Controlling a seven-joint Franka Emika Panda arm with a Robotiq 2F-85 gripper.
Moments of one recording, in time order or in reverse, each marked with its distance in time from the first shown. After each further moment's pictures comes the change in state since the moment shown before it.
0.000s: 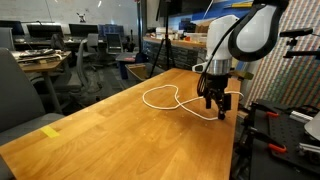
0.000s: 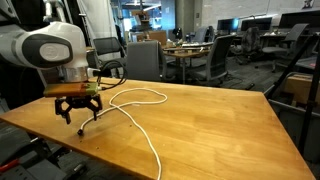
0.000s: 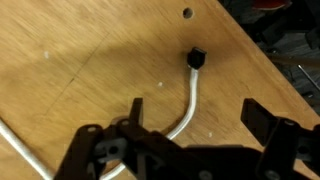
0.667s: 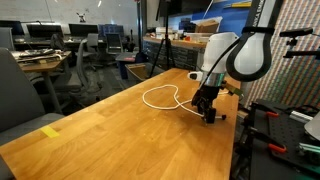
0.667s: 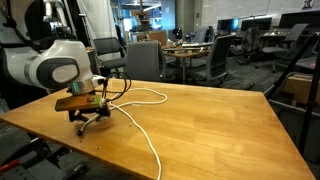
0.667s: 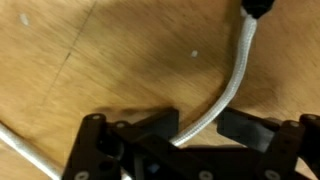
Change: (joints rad) arm -0.119 0.221 0.091 0.054 -0.124 0.323 0.170
